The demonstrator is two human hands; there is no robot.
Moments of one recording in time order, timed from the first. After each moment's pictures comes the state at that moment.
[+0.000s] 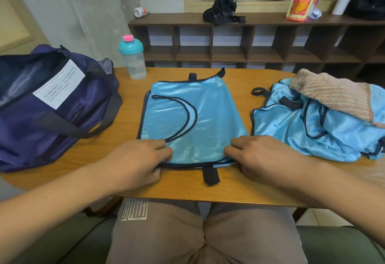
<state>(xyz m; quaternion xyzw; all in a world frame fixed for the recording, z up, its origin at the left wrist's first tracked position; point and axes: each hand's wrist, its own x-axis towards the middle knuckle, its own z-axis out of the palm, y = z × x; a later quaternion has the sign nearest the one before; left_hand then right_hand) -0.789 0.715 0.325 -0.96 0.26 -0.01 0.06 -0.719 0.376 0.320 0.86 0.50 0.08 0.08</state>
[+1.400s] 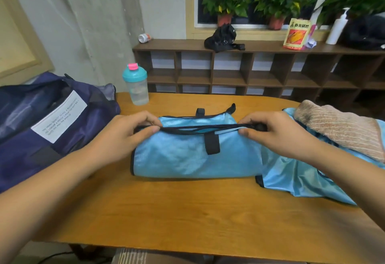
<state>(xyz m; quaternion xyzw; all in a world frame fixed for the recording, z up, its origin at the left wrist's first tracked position) -0.699 0.769 0.378 -0.92 0.16 -0.14 -0.34 -0.617 0.376 0.387 0.89 0.33 0.04 -0.30</state>
